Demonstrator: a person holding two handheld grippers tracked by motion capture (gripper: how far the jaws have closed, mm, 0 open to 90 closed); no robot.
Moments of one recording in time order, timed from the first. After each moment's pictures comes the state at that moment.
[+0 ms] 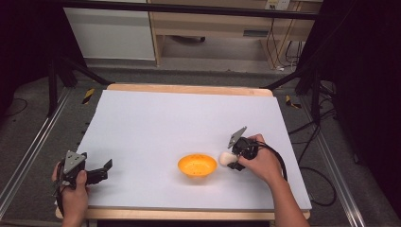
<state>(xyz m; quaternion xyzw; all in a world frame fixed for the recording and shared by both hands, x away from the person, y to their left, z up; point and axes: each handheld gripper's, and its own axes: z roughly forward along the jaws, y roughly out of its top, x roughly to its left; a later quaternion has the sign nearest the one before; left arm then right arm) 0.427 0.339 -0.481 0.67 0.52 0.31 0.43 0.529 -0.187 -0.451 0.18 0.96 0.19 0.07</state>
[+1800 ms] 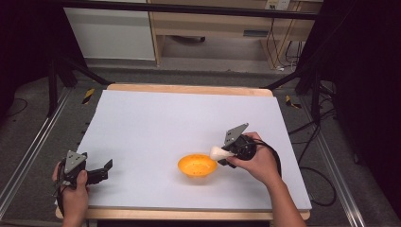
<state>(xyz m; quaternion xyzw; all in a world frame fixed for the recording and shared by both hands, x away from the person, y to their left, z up) 0.427 0.338 -0.481 0.68 0.52 0.31 0.42 0.508 -0.165 -0.405 0.12 0.95 0.29 0.07</state>
